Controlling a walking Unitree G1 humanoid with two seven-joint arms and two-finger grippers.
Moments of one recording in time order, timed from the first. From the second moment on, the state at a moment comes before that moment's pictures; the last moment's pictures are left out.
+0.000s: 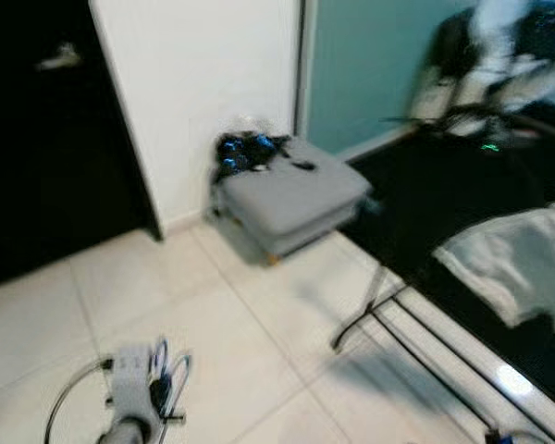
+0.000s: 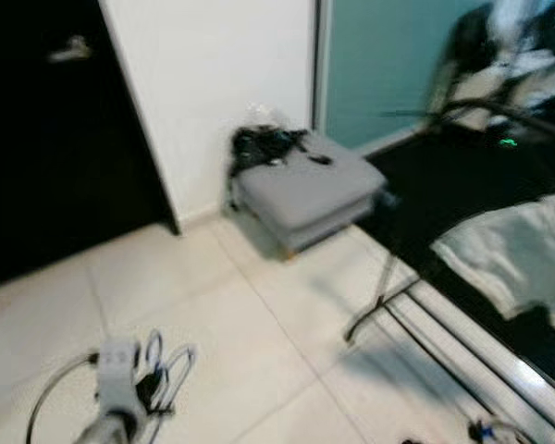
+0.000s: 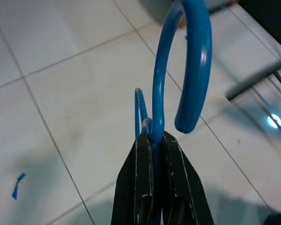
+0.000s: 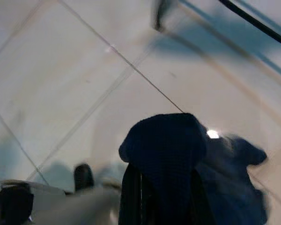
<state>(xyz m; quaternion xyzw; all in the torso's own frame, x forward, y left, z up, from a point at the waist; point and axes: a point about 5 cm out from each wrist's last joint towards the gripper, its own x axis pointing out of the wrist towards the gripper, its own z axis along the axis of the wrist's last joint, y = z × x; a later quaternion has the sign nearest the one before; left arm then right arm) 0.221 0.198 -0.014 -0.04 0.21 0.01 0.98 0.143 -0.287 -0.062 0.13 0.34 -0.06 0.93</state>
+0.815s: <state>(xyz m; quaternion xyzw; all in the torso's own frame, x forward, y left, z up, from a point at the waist) 0.230 0.203 -0.012 -0.04 0.20 -0.01 0.98 0.158 -0.263 -0.063 0.11 0.32 -0.02 0.94</state>
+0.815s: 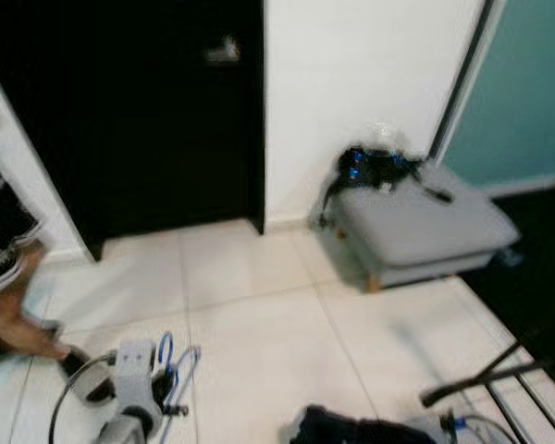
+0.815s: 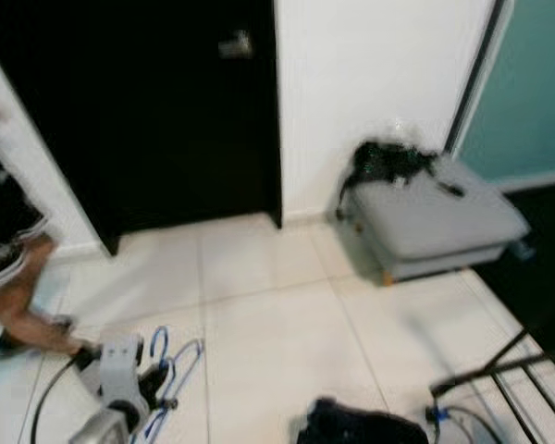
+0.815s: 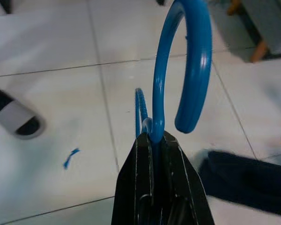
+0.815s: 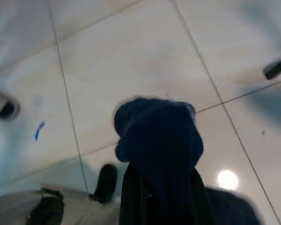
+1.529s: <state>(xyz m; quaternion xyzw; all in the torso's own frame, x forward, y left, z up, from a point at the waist) 0.228 0.200 -0.020 -0.04 0.21 -0.03 0.98 0.153 -0.278 -0.060 0.11 0.32 -0.04 0.94</state>
